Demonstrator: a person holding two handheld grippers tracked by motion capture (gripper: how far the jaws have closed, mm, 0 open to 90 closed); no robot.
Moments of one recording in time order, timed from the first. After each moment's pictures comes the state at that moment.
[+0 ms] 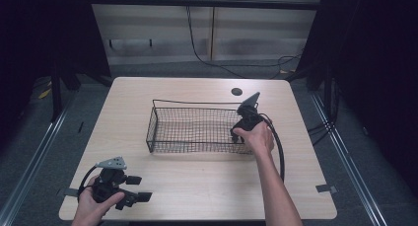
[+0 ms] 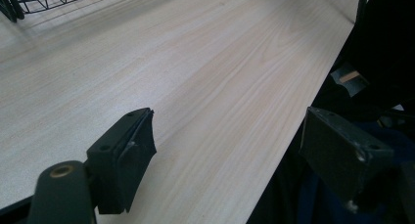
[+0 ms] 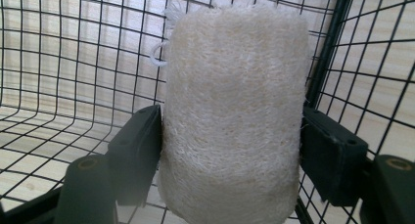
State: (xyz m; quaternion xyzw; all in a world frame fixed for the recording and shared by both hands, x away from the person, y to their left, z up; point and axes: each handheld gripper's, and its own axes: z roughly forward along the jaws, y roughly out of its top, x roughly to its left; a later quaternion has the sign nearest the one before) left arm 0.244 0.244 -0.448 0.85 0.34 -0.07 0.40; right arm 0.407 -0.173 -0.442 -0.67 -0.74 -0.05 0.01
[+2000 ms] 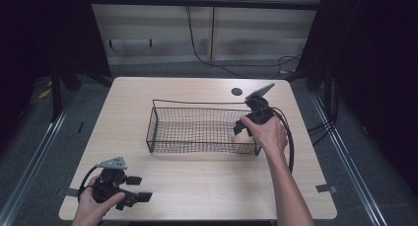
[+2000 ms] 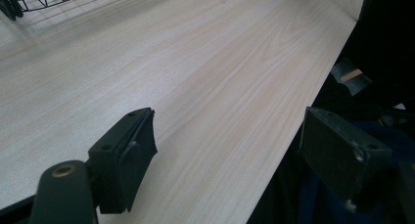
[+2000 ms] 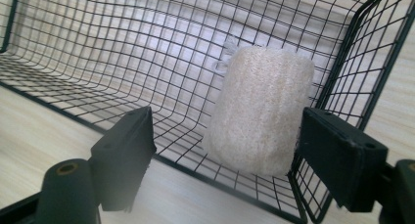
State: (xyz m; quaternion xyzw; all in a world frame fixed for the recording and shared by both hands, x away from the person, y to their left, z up) left arm 0.244 0.243 -0.449 0.85 0.34 -0.08 0.39; right arm 0.387 -0.195 -0.389 -0.62 -0.77 -0.18 0.02
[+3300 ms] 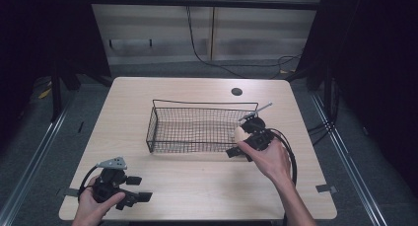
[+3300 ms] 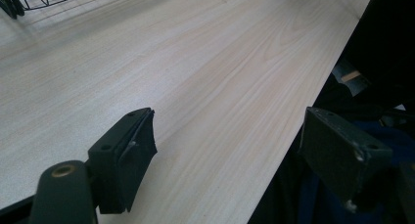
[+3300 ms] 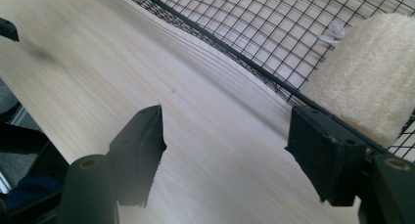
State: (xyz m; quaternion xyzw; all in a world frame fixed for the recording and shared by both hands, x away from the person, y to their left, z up) left arm 0.244 0.243 -0.450 0.85 0.34 -0.08 0.40; right arm 0.310 -0.172 -0.383 -0.49 -0.83 -0.27 0.02
